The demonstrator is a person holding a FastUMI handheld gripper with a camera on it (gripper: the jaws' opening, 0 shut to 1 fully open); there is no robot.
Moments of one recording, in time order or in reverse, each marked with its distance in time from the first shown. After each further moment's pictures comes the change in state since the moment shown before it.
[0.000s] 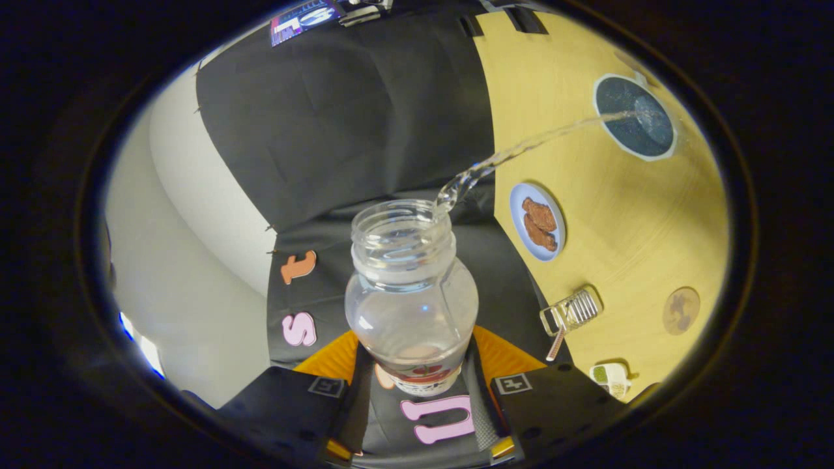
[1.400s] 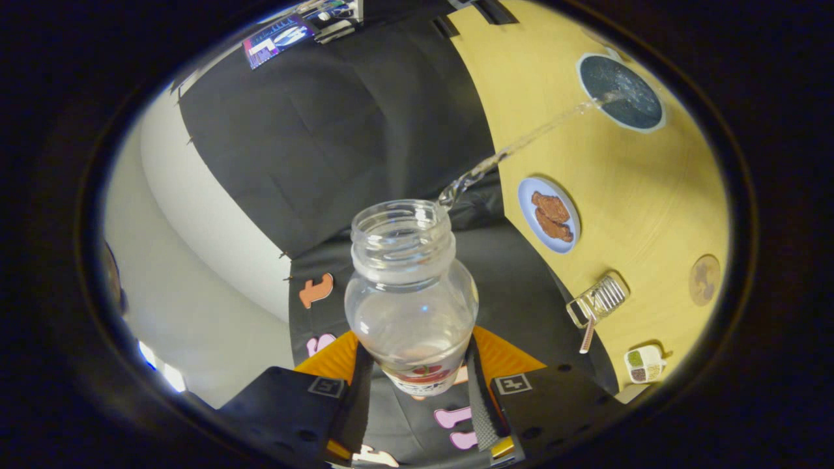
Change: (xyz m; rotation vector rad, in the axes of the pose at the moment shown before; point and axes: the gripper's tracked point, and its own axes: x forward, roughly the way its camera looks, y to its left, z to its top) arm 0.007 0.020 0.005 0.133 -0.045 0.054
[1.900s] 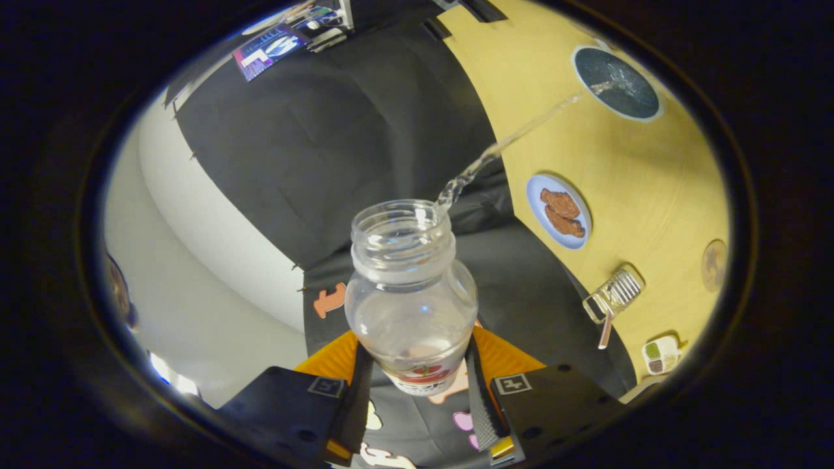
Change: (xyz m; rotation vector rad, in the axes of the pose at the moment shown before) arm 0.004 0.013 0.003 0.065 -0.018 0.049
